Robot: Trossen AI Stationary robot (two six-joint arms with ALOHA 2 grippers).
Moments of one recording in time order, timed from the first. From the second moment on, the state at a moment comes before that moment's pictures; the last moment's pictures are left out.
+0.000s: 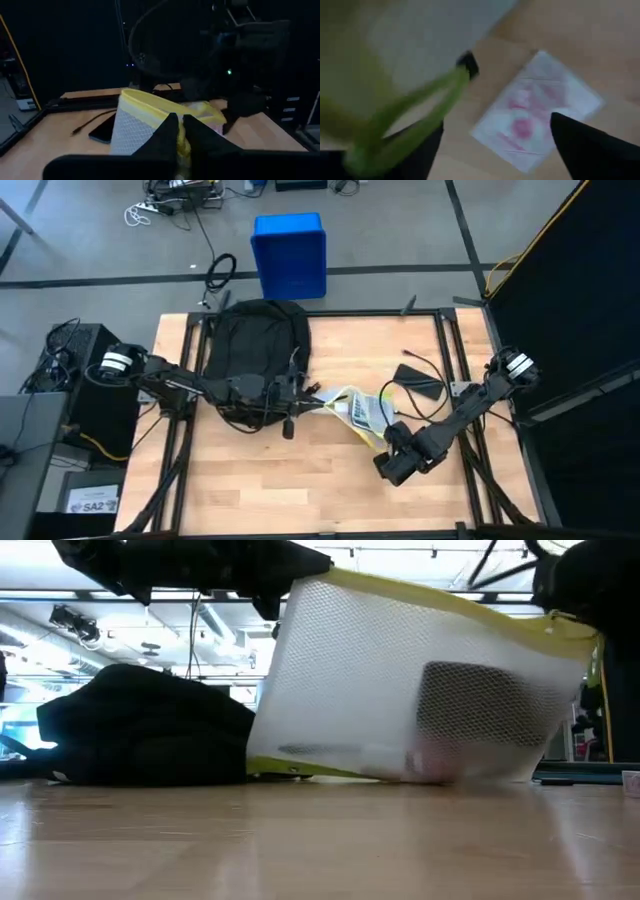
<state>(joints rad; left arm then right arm) -0.12 1.43 0.66 0.77 -0.08 0.05 0.65 1.65 1.08 -0.90 0.10 1.79</state>
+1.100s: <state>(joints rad) -0.11 1.42 0.66 0.73 -0.01 0.08 0.62 1.65 0.98 -0.89 -0.05 1.91</state>
